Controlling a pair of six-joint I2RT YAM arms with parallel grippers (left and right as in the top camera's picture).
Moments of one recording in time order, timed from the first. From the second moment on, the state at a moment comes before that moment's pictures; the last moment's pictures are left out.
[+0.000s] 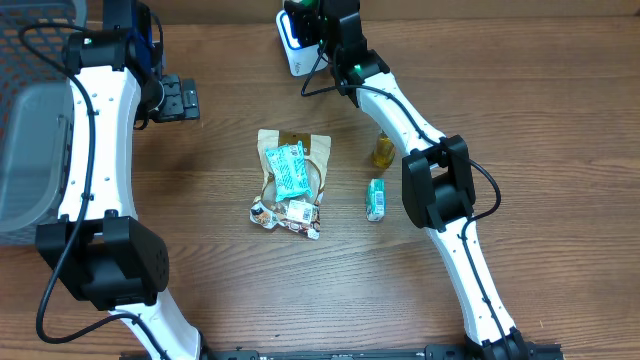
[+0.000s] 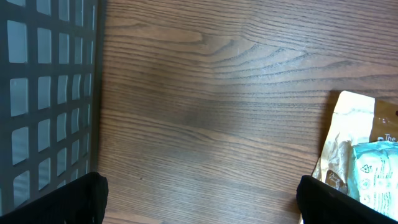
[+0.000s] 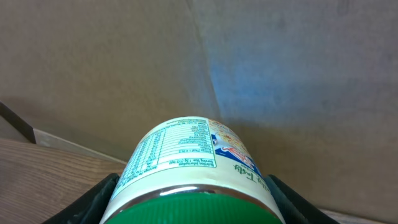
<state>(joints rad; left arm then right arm) 0.08 1.96 1.97 -1.34 -0.11 -0.10 0.41 2.73 2.44 0.04 -0.02 0.28</state>
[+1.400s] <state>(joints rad) 0.08 1.96 1.98 -1.34 -0.11 -0.10 -0.28 2.18 2.27 -1.52 -0.09 0.28</state>
